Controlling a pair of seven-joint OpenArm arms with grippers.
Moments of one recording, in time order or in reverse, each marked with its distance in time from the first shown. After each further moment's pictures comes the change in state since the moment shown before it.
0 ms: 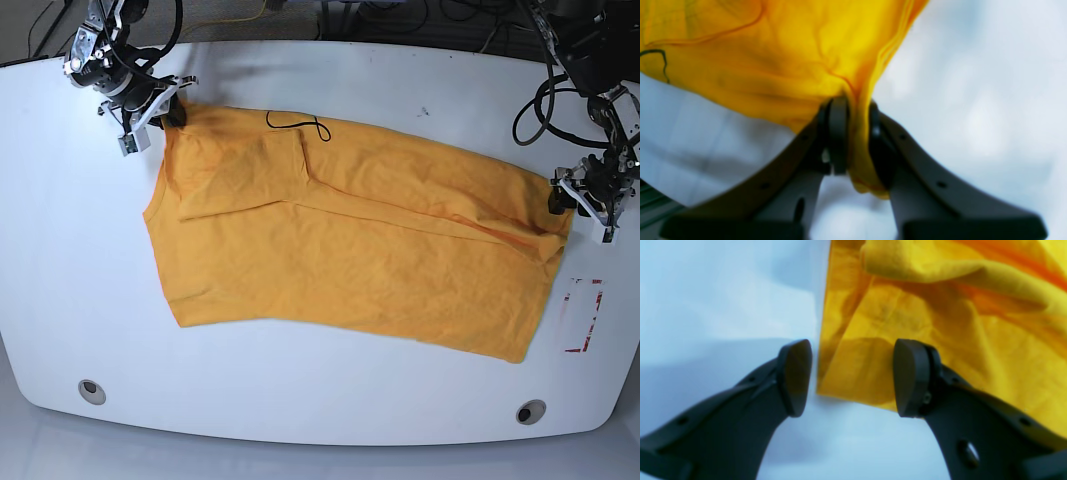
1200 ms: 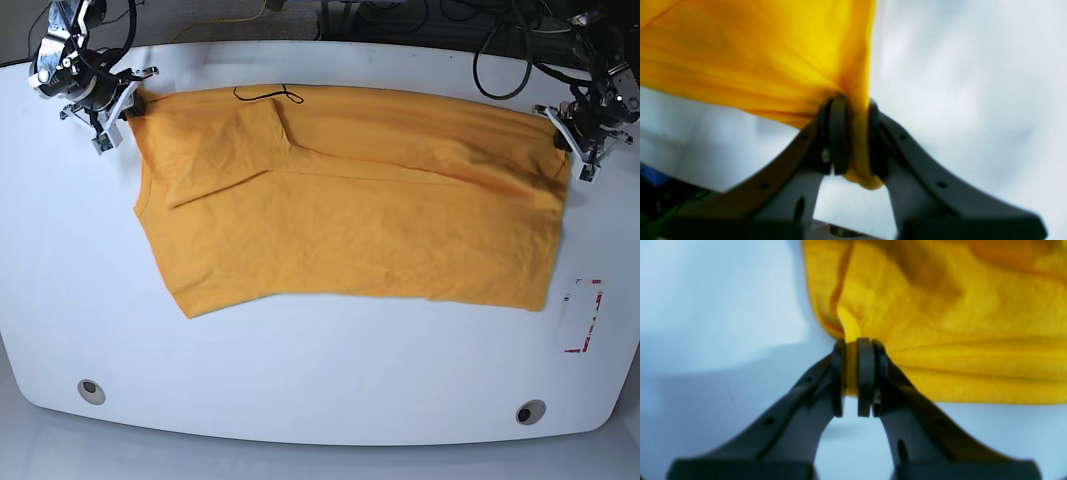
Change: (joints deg) left arm 21.6 6.4 -2.5 27.6 1.3 -0.6 10.3; right arm -2.3 12.6 -0.5 -0.9 -0.8 0.5 -3.1
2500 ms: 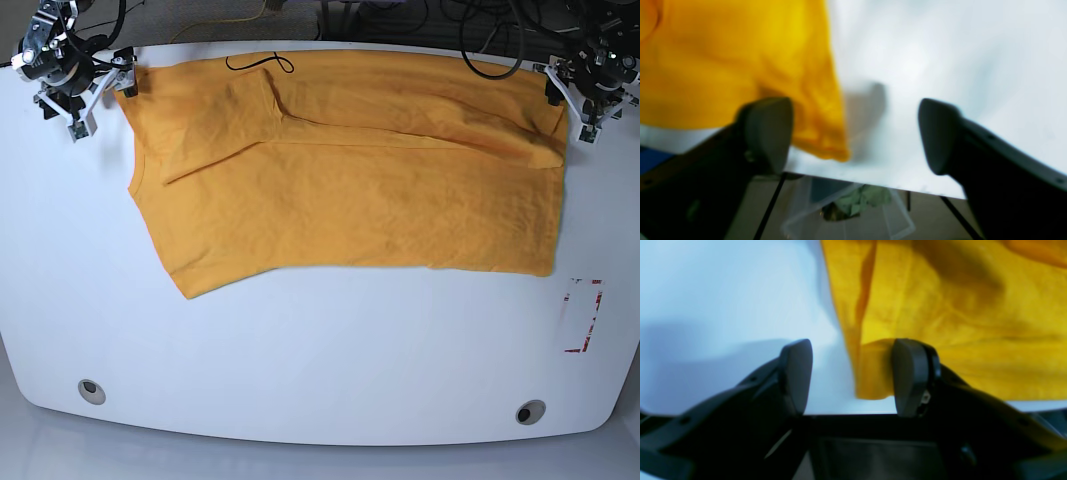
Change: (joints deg) left arm 9.8 3.4 -3.2 10.8 1.8 0.5 1.7; right arm -3.4 -2.1 8.9 7.9 -1.2 -0.5 -4.1
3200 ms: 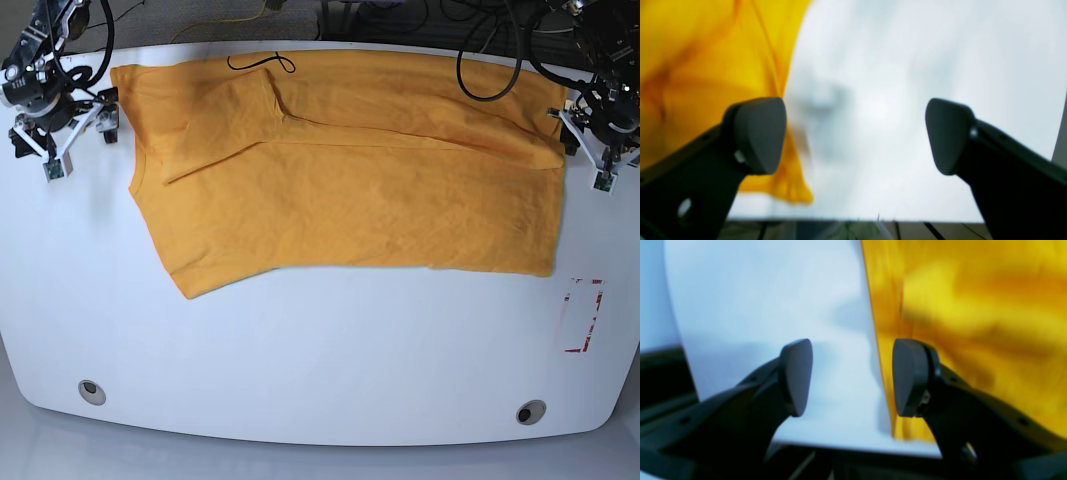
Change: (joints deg) left arm -11.1 -2.1 -0.1 4.9 -0.4 -0.2 6.2; right arm 12.1 -1.1 3.8 4.2 -0.2 0.0 -6.0
